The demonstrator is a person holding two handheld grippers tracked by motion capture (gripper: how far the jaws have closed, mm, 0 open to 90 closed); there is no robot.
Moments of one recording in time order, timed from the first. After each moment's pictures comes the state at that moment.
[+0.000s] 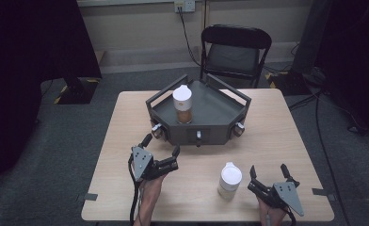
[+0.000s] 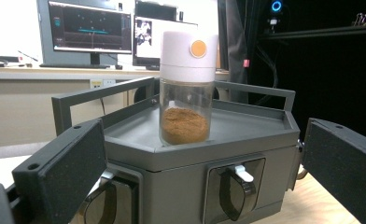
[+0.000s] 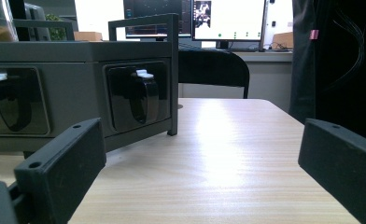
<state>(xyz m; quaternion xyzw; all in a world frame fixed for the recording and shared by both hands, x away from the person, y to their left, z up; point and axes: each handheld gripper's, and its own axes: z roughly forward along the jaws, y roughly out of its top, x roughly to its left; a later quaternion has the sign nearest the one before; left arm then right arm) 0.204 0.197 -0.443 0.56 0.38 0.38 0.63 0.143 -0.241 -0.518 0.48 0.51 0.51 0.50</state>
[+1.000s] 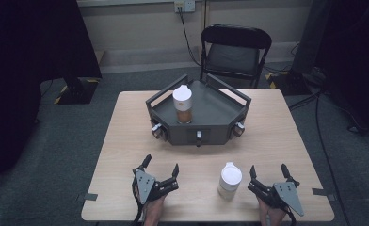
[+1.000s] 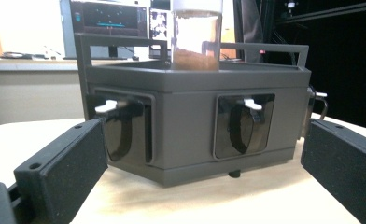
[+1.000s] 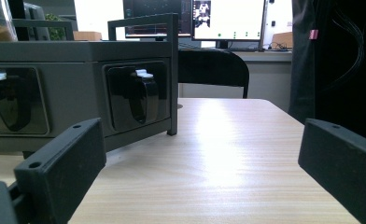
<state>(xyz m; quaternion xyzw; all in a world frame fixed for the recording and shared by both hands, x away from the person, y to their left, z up) 0.170 0.186 -0.508 0.56 0.40 0.41 0.60 0.143 -0.241 -0.518 0.48 0.51 0.51 0.50</state>
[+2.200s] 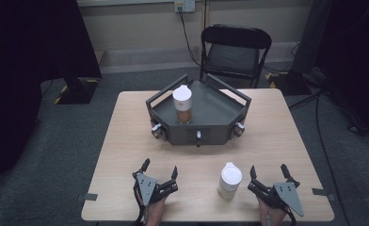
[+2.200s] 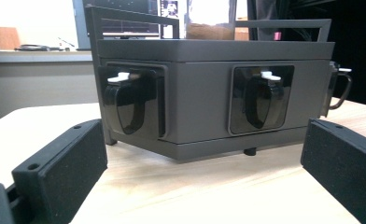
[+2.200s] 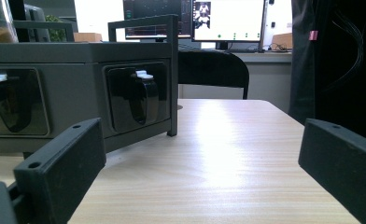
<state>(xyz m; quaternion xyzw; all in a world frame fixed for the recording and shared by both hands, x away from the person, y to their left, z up) 0.167 0.181 -0.522 0.56 0.41 0.42 0.58 0.142 -0.241 -0.519 0.48 0.50 0.51 0.50</state>
